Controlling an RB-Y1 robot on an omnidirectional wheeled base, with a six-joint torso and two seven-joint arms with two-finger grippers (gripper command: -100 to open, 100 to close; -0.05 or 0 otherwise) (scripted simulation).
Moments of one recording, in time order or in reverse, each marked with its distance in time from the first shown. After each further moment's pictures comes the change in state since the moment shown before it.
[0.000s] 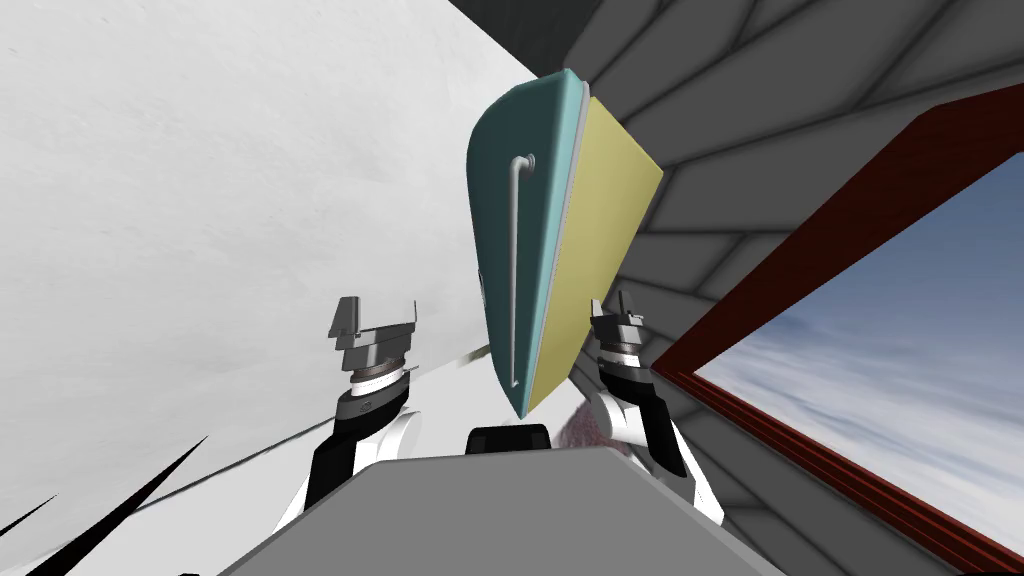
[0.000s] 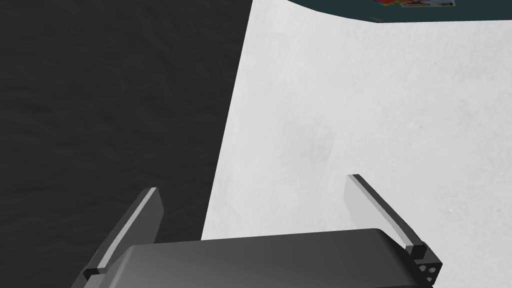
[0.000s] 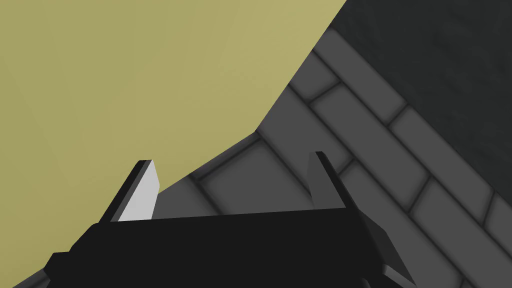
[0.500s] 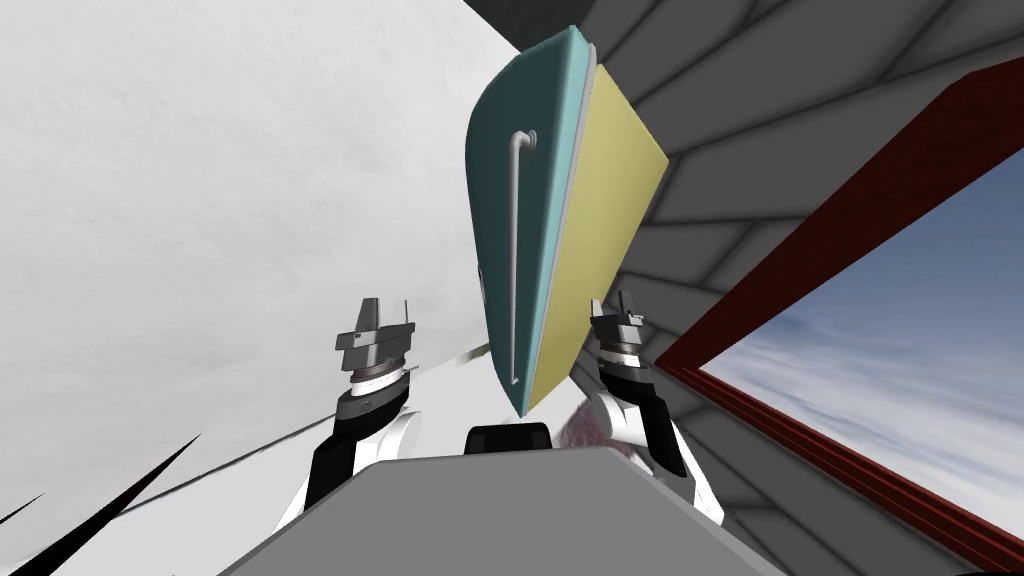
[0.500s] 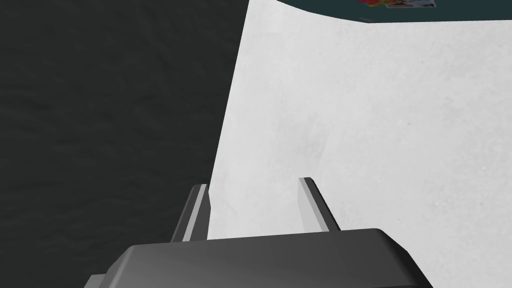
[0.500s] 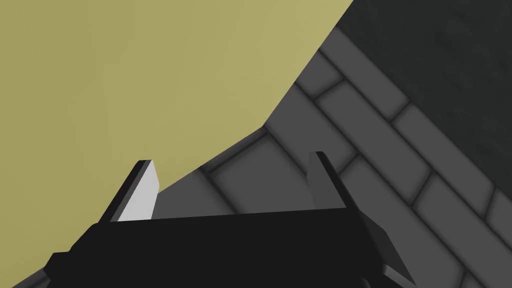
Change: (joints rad) left arm 0.000 0.000 0.000 0.000 0.000 0.000 0.000; right arm 0.000 0.000 0.000 0.000 0.000 0.000 0.000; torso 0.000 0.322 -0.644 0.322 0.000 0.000
